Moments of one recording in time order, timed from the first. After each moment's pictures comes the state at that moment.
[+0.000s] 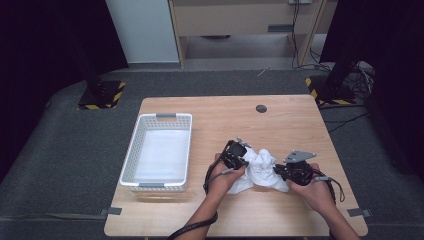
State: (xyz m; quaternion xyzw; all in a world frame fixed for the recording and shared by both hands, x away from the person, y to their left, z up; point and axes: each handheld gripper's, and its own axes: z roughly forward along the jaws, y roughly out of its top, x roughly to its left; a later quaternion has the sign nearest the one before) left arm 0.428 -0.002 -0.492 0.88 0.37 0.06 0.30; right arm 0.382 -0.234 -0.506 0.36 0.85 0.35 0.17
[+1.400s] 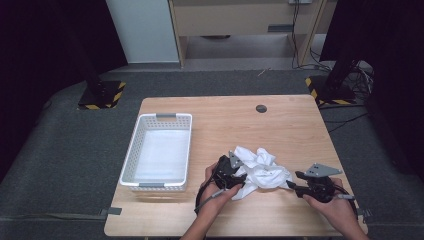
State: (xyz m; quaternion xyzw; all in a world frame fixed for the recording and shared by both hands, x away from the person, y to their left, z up) left arm 0.369 0.023 -0.493 0.86 0.34 0.16 0.35; right arm 0.331 -0.278 -0.502 0.38 0.82 0.37 0.19
